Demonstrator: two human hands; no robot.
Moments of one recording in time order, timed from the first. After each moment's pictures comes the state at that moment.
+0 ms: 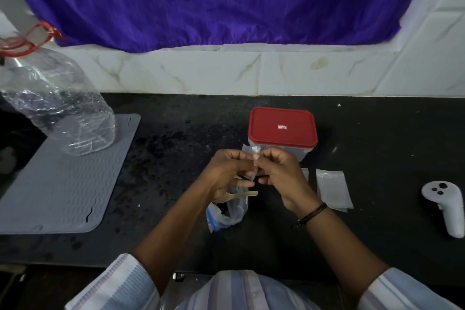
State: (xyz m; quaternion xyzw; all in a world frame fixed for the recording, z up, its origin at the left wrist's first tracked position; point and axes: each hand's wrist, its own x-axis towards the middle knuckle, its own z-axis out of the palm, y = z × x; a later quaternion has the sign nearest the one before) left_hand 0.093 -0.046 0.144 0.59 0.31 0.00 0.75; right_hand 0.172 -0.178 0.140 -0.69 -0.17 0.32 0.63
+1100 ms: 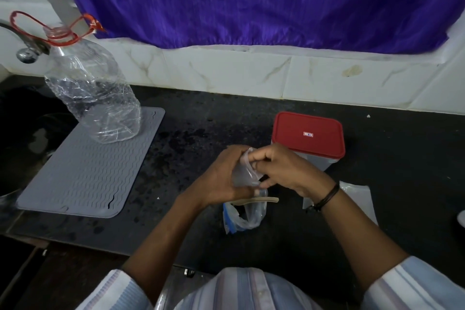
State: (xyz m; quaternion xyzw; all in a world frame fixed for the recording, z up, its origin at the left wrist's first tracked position) left_hand 0.042 -0.001 0.127 0.88 0.10 0.11 0.45; right_hand 0.175 -0.131 0.182 -0.72 -0.39 0.43 0.38
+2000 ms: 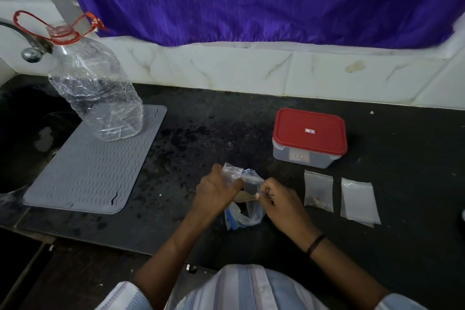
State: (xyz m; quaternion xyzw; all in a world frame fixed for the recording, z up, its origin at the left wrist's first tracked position) left_hand 0.031 -0.027 0.097 0.81 0.46 0.04 0.37; right_hand 0.139 -0.175 0.076 -0.84 -0.39 0.21 0.33
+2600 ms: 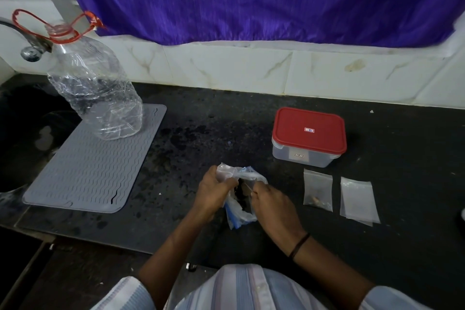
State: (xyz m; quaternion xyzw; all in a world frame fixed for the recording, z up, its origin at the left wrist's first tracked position) left_hand 0.028 -0.027 0.081 0.67 0.46 0.13 0.57; right_hand 0.118 -0.161 0.071 -0.87 -0.45 0.08 0.18
